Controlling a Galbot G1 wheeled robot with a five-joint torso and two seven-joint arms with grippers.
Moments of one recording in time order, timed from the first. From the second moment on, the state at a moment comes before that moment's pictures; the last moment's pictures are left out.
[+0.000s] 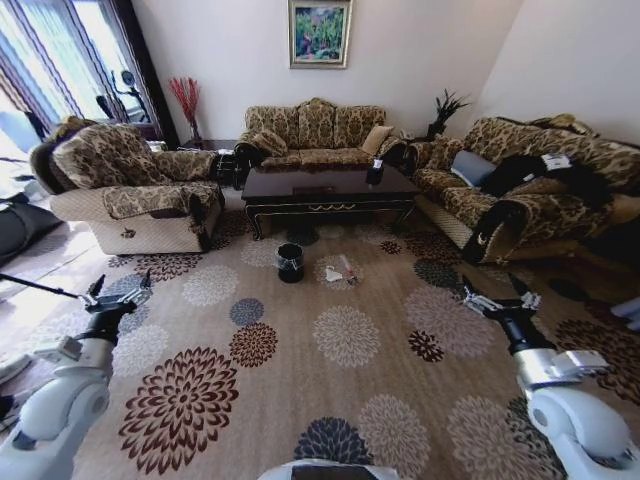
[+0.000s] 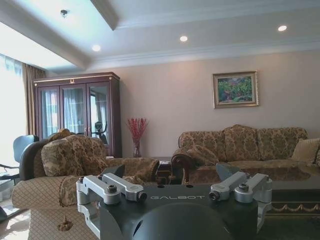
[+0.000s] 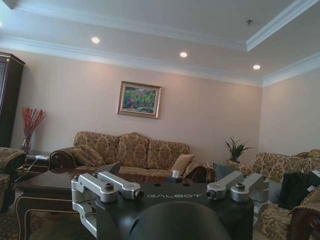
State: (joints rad) left arm 1.61 -0.92 -0.96 -2.09 -0.69 -0.05 -0.19; right arm -1.70 1.01 1.02 2.13 0.61 0.12 -0.01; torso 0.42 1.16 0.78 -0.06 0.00
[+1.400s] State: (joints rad) left arm 1.59 -0.97 -0.95 -2.16 -0.67 0.15 -0.20; right arm -1.69 1.01 1.02 2.15 0.65 0.09 0.02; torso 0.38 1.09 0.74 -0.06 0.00
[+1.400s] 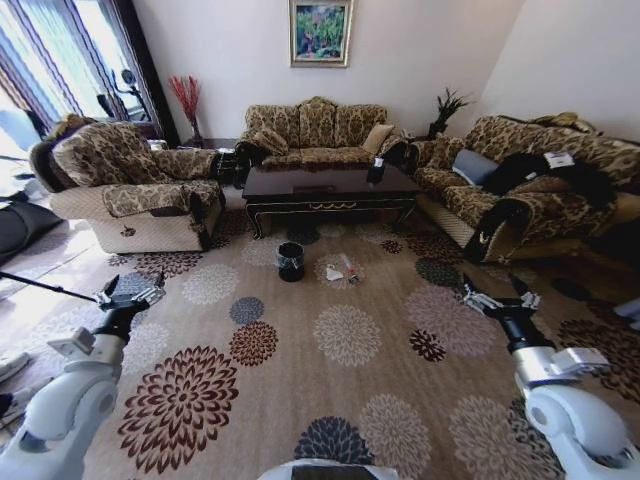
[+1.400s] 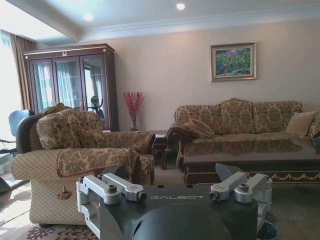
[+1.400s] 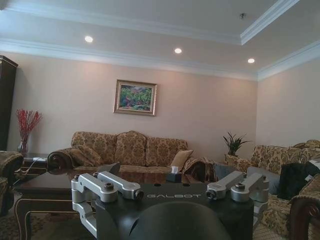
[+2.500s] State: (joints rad) left arm 1.60 -0.99 -0.94 -2.15 -0.65 0.16 -0.20; right arm -1.71 1.05 1.00 2.15 0.60 0.11 0.02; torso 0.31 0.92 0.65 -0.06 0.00
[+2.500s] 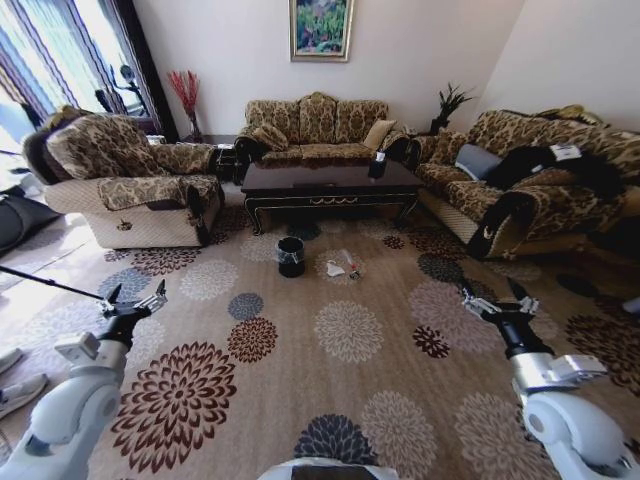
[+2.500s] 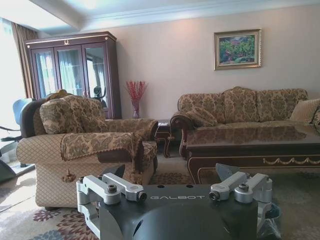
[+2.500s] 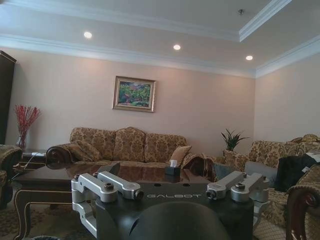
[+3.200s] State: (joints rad) left arm 1.61 -0.99 -0.93 -2.14 -0.65 0.16 -0.19; right arm -1.70 1.06 0.99 2.13 0.59 0.13 0.01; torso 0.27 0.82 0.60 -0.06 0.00
